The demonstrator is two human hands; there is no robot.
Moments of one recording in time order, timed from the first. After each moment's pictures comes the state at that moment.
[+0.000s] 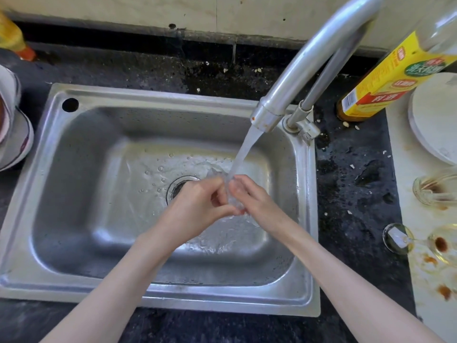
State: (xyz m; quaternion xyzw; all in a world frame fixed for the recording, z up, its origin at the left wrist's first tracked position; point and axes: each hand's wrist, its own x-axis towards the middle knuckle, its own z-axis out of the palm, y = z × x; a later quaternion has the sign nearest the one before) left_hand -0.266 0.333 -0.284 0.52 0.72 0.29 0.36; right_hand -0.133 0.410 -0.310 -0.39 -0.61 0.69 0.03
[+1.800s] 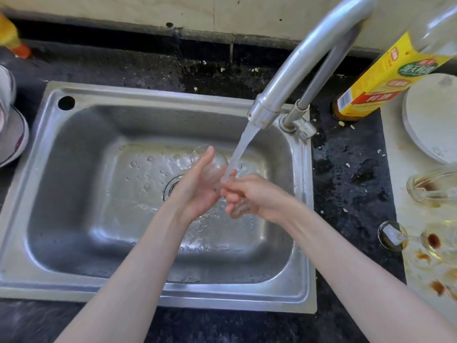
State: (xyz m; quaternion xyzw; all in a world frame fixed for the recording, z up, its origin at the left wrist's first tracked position) left_hand -0.274 0.368 -0.329 0.01 0.43 0.56 0.71; right_hand -0.152 0.428 -0.284 -0.46 -0.46 0.75 -0.08
